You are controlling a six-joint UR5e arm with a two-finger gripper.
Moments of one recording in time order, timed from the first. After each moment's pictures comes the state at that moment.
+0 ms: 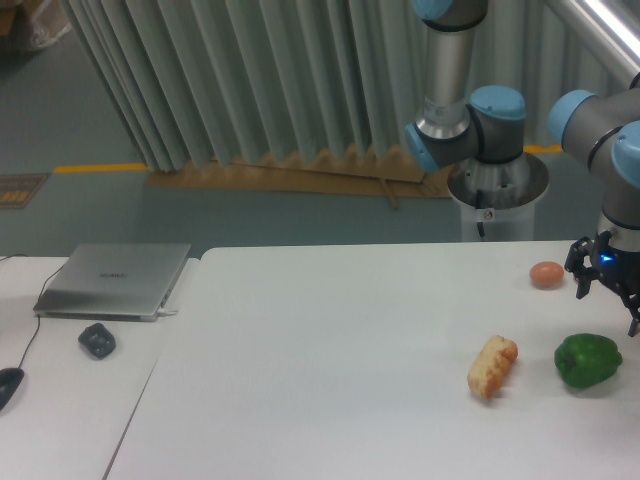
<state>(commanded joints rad) 2.60 -1.85 -1.54 -1.34 1.54 1.29</state>
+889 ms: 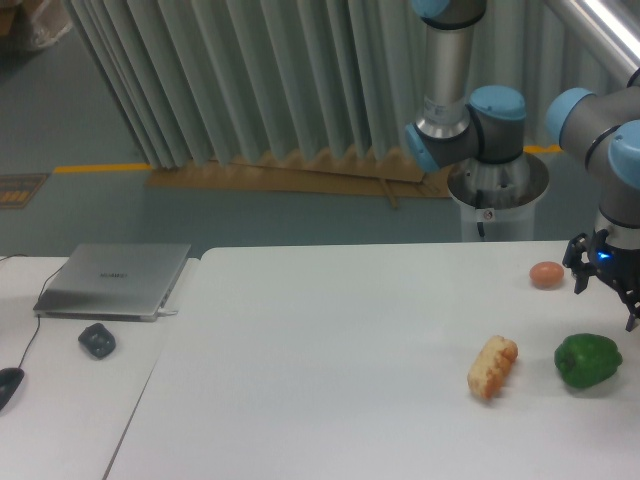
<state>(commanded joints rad) 2.60 -1.84 -1.56 -1.35 1.56 1.22</state>
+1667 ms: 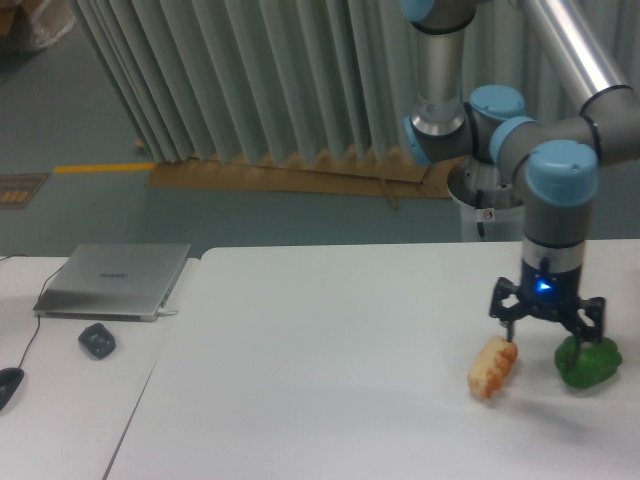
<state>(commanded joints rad) 2.36 -1.88 -1.58 -1.14 1.55 0.53</state>
